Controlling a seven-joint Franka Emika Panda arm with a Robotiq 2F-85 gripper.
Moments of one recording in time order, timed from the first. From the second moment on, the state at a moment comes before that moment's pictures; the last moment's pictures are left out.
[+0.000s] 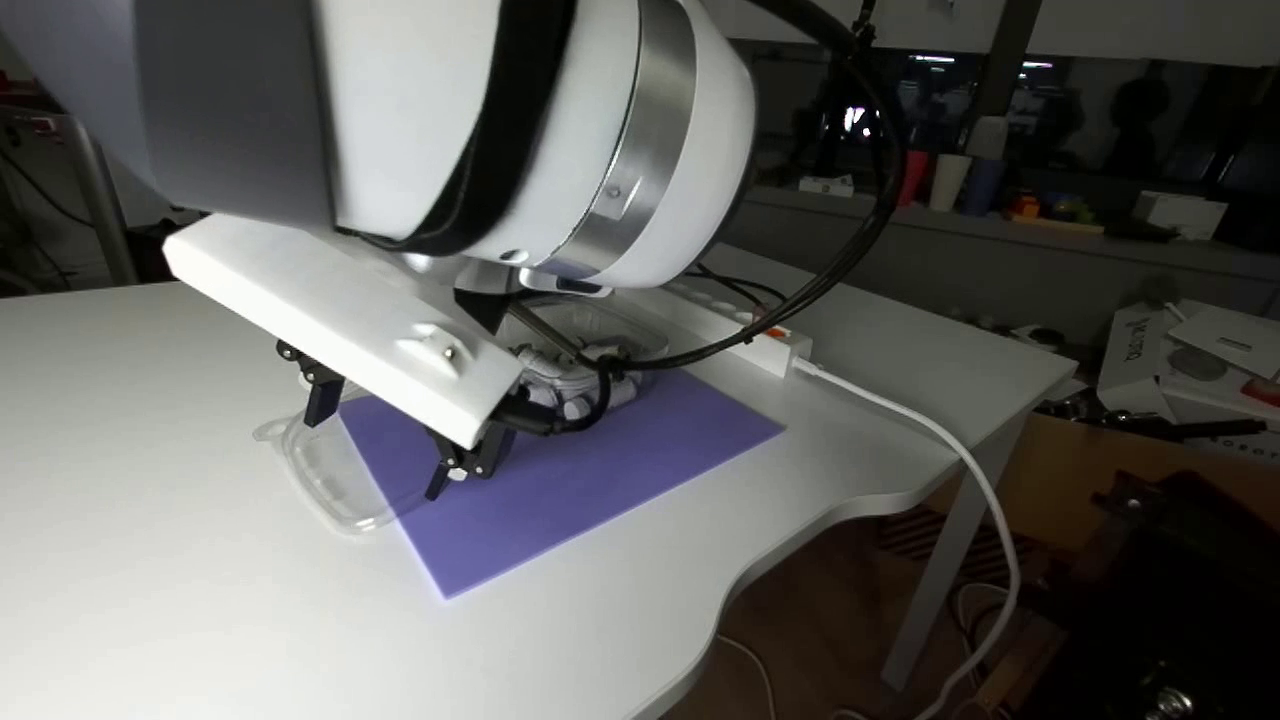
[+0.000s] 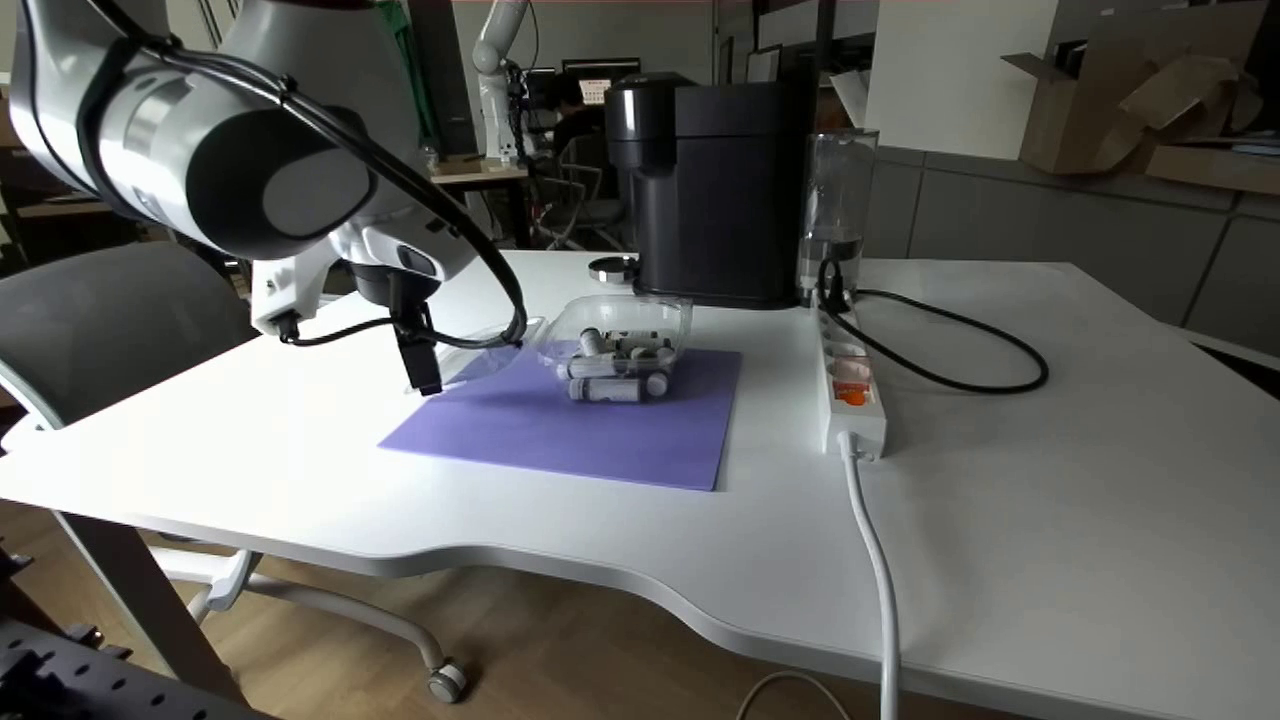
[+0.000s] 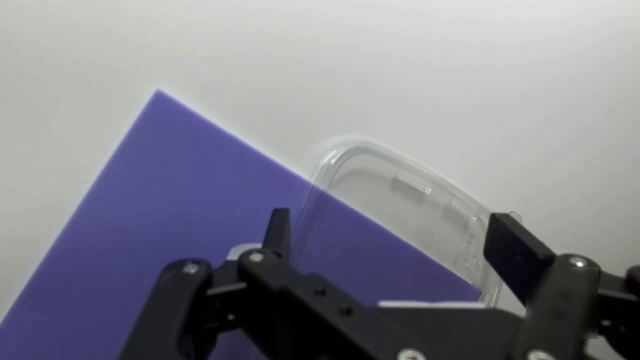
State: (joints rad) arm -0.36 0.57 0.60 -2.57 0.24 3.46 0.72
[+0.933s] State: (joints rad) arm -0.37 0.59 0.61 -2.59 0.24 3.45 0.82
